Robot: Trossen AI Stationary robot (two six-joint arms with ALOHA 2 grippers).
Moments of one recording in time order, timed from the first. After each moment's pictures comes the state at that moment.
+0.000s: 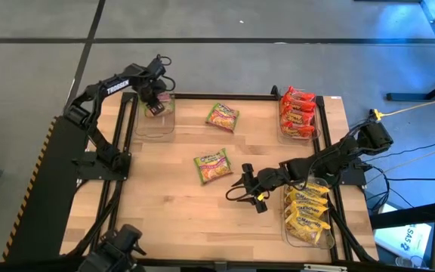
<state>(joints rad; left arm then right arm) 1.06 1.64 1.19 -0.99 -0.14 0.38 0.31 1.54 0.69 0.29 0.01 -0.05</state>
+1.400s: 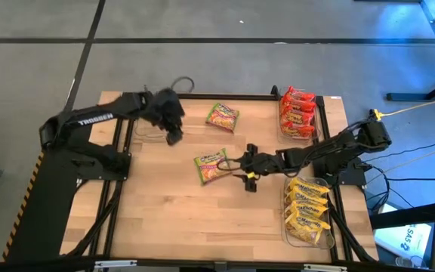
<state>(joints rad) 0.45 1.25 1.13 -0.90 0.10 -0.07 0.15 1.54 0.69 0.20 0.19 0.08</state>
